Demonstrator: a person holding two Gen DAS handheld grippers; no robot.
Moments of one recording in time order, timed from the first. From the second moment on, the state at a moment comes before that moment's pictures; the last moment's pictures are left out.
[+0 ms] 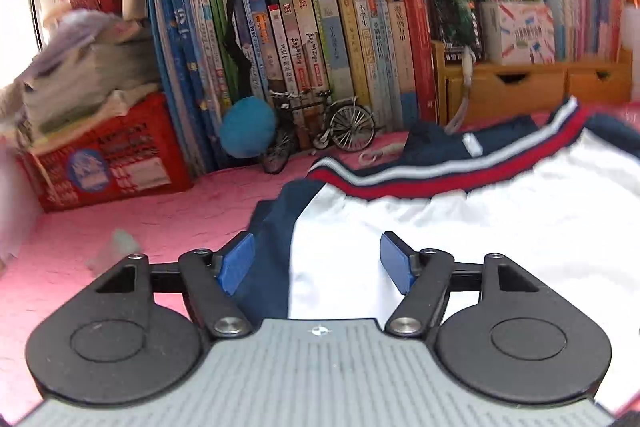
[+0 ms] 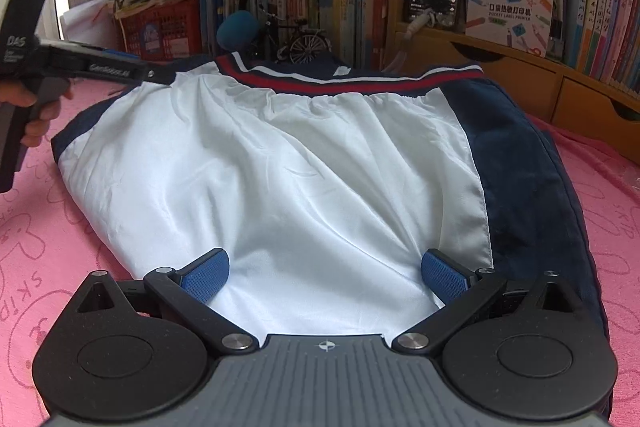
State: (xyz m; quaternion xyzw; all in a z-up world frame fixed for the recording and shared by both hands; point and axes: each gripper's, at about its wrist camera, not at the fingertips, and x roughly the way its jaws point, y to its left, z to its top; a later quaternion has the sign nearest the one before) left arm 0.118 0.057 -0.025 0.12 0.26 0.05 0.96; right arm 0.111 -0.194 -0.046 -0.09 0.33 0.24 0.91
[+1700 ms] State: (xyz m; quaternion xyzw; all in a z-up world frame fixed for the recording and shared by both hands) left arm 0.226 0.069 -0.040 0.11 0.28 0.03 0.95; right arm 0.246 -0.180 0.001 -0.07 0.28 0.06 0.96
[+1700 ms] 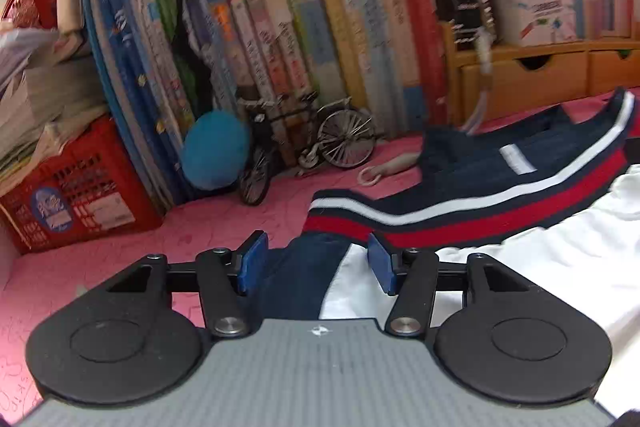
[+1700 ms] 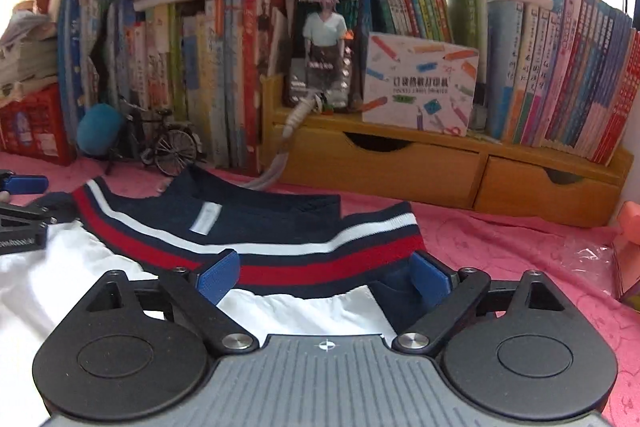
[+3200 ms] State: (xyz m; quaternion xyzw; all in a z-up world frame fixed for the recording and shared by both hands) left arm 0.036 -0.028 -0.059 0.34 0.19 -0.23 0.89; right arm 0.029 -0.106 -0.031 -0.38 0.17 0.24 0.88
